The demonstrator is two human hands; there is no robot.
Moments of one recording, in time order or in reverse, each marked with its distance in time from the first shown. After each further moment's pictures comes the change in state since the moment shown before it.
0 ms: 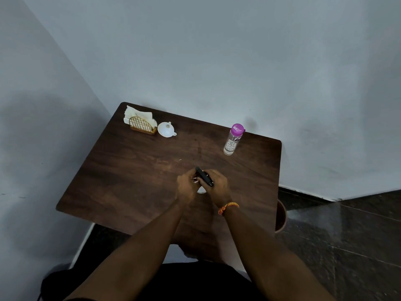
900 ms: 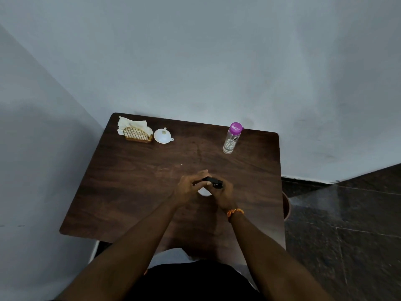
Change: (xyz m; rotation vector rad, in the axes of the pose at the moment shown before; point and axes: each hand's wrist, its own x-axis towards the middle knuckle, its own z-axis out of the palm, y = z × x) left_hand 0.035 -0.015 -0.039 0.063 -0.386 0.214; right_hand -0.018 -0.001 0.019 0.378 0.148 0.371
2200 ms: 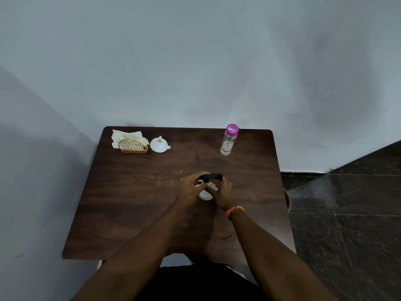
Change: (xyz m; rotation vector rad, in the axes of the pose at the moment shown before) left_hand 0.010 0.002 -0.009 -0.011 0.069 0.009; right_hand 0.014 0.001 0.024 -0.448 -0.056 0.185
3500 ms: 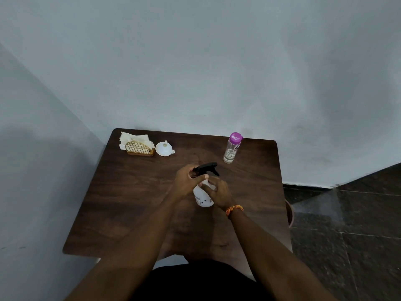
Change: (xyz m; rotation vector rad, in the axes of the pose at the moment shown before) left_hand 0.024 0.032 -0.031 -0.019 0.027 -0.155; right_hand 0.017 -0.028 -0.019 0.150 -0.005 -0.193
